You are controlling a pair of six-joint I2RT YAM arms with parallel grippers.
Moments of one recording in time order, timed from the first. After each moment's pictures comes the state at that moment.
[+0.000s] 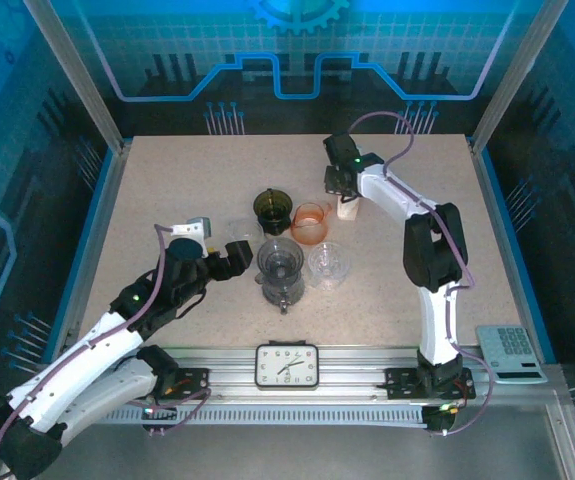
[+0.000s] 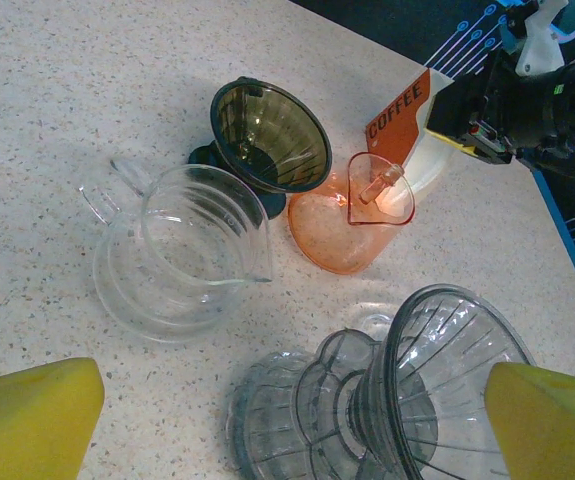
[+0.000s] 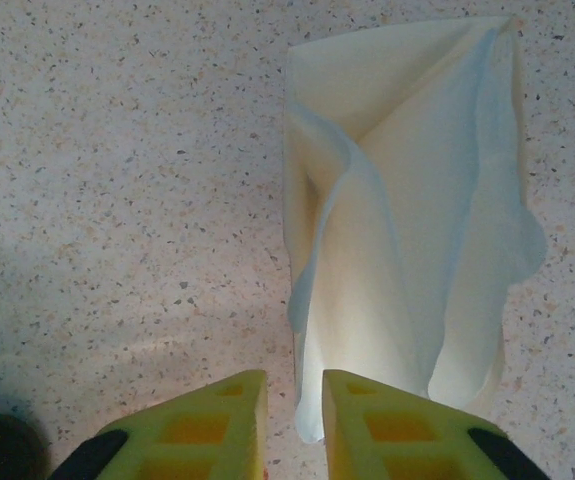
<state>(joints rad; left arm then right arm) -0.59 0.76 0.65 -0.39 -0.17 -0.72 0.40 2.11 1.78 -0.70 0.24 0.54</state>
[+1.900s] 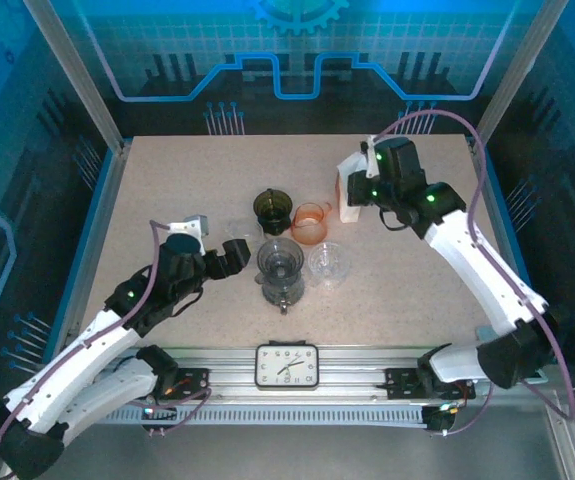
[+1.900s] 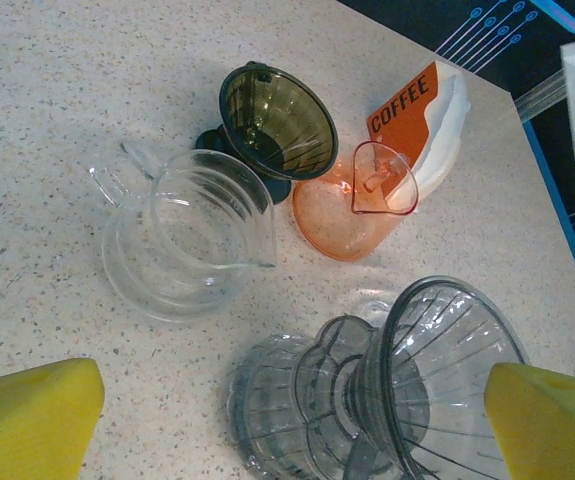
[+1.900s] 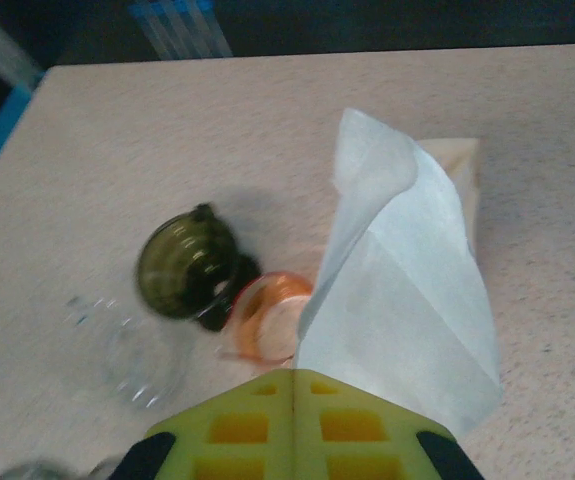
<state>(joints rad) -0.57 0.77 0.73 -0.51 -0.14 -0.74 0.45 1.34 1.42 -0.72 -0.01 0.33</state>
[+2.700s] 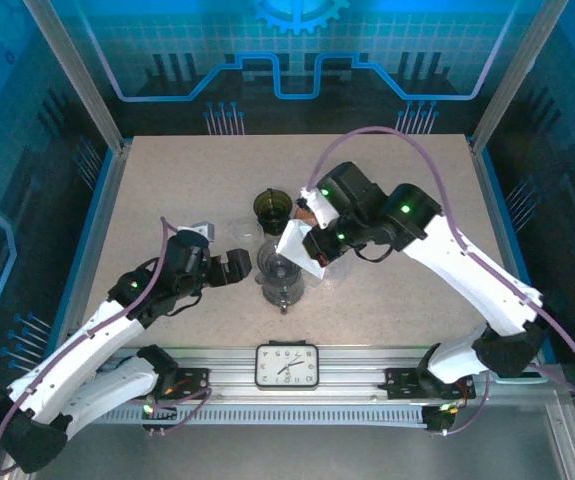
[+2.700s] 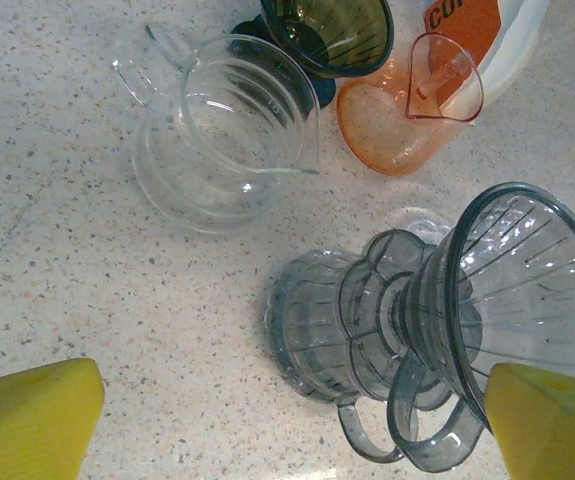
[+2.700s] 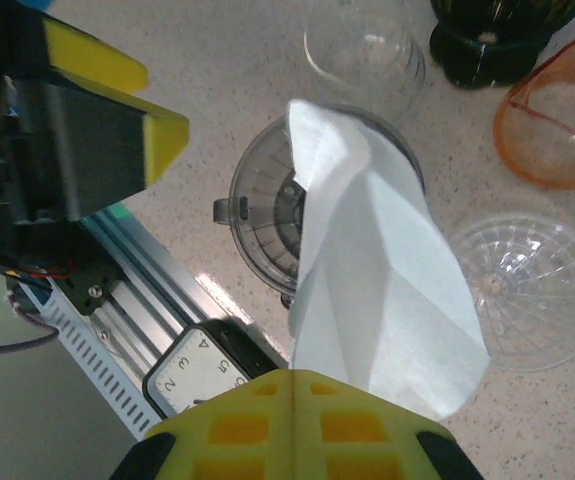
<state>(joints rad) -0.57 0.83 0.78 -0.70 -0.05 -0.74 0.84 1.49 1.74 -1.29 -0.15 0.26</state>
